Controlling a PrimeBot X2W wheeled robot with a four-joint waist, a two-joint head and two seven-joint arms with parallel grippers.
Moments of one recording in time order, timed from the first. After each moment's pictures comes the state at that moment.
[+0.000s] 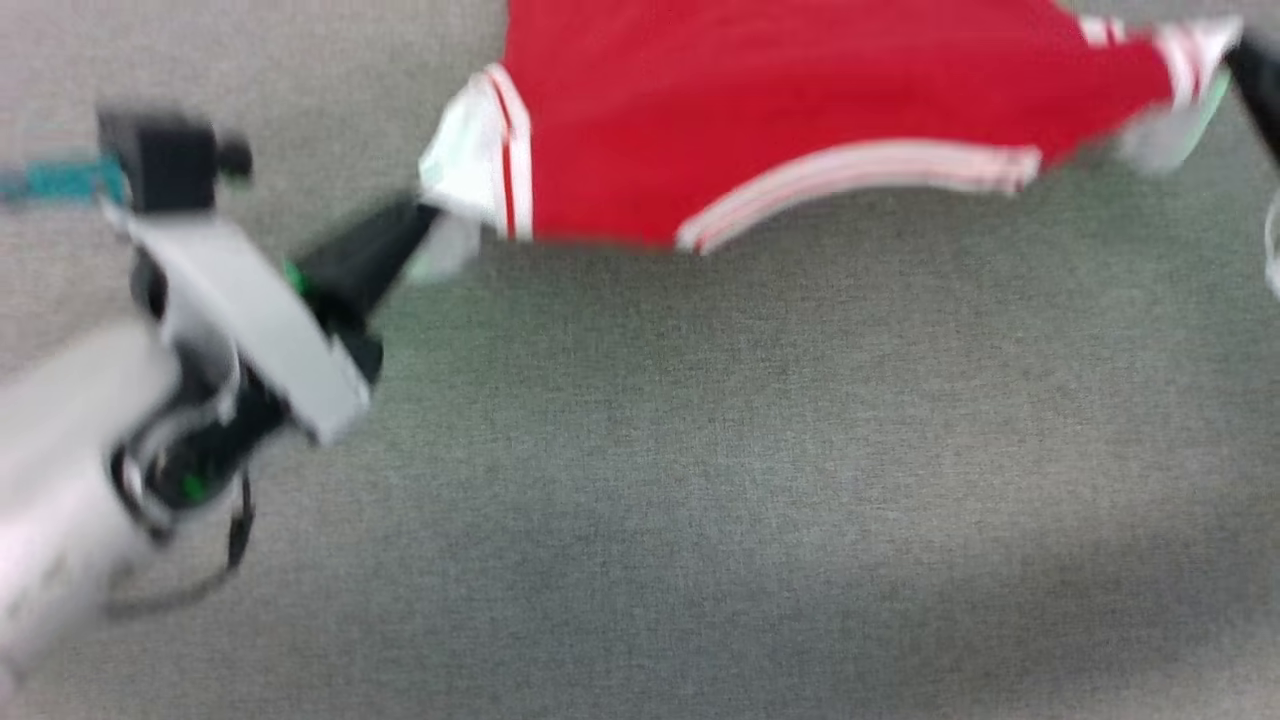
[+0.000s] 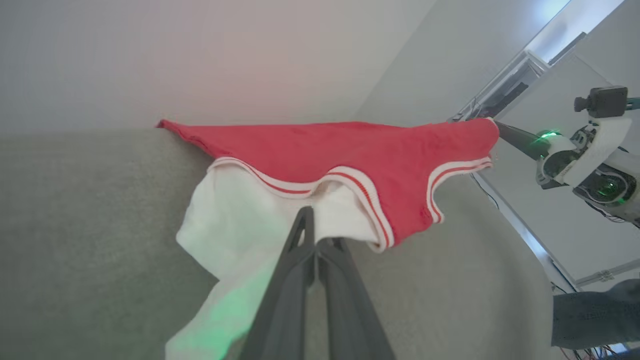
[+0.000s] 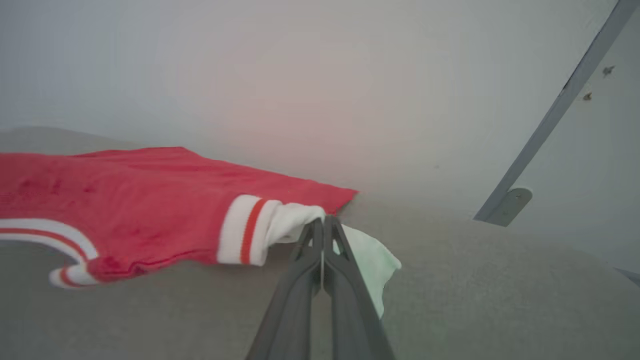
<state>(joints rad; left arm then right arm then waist) -1.14 0.88 -1.20 0.15 -1.54 -0.13 -0.15 -1.08 -0.82 0.92 0.49 1.11 0.13 -0.13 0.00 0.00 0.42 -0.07</state>
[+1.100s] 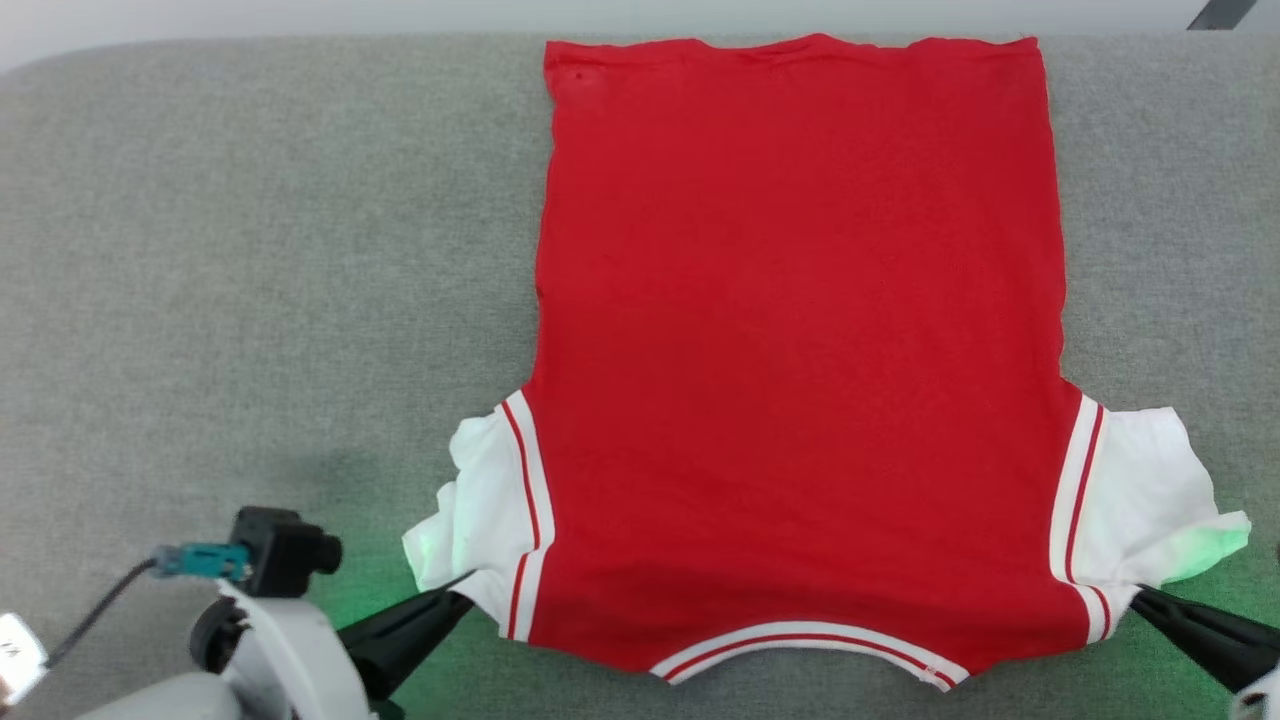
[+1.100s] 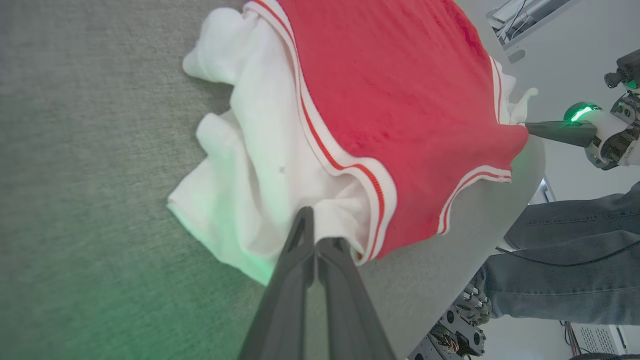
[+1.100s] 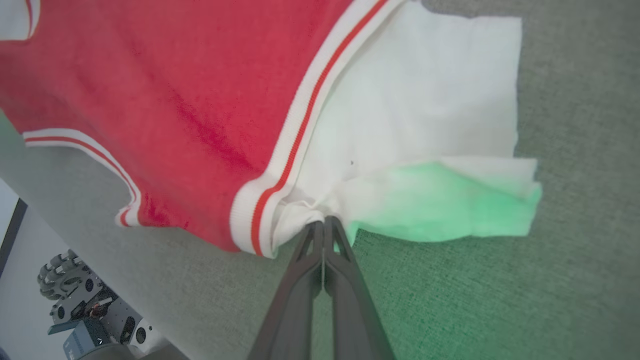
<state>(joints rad) -0.63 1.01 -1.28 -0.04 -1.41 -0.11 -0.19 -0.13 -1.06 0.61 -0.08 1.11 0.13 0.15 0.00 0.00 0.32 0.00</state>
